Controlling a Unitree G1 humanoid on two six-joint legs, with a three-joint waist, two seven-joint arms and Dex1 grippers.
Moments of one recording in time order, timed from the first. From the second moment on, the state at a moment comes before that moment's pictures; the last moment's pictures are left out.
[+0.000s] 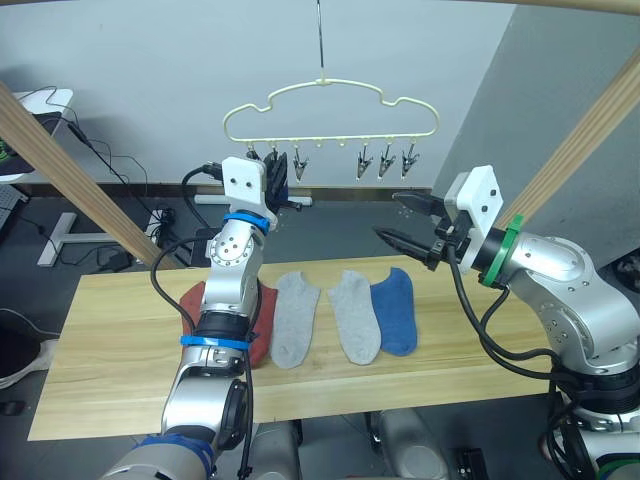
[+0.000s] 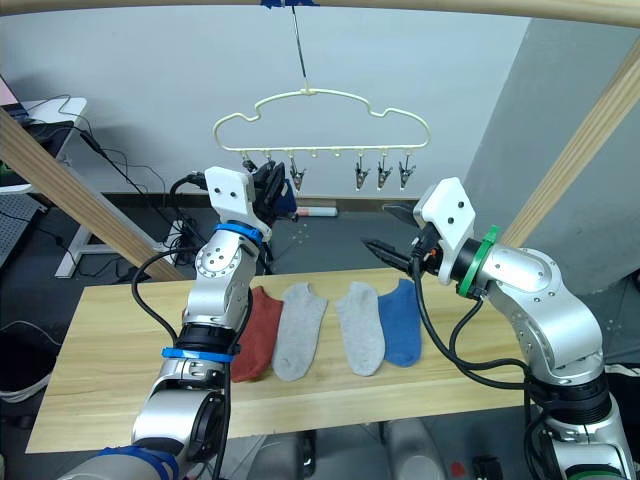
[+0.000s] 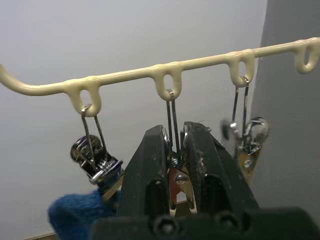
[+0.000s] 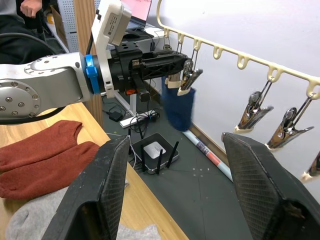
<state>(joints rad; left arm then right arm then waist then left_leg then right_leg) -0.71 0.18 0.11 0.44 -0.18 -0.14 -0.23 -0.48 -0.55 0.02 -0.53 0.44 0.69 0.65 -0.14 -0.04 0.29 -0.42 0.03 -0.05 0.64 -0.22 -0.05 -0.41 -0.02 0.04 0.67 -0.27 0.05</state>
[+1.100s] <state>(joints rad) -0.59 0.24 0.10 0.14 -0.33 0.20 -0.47 -0.39 -0.26 0.22 0.30 0.03 0.39 0.34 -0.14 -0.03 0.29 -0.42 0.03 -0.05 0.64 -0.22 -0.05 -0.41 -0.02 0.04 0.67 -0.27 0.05</state>
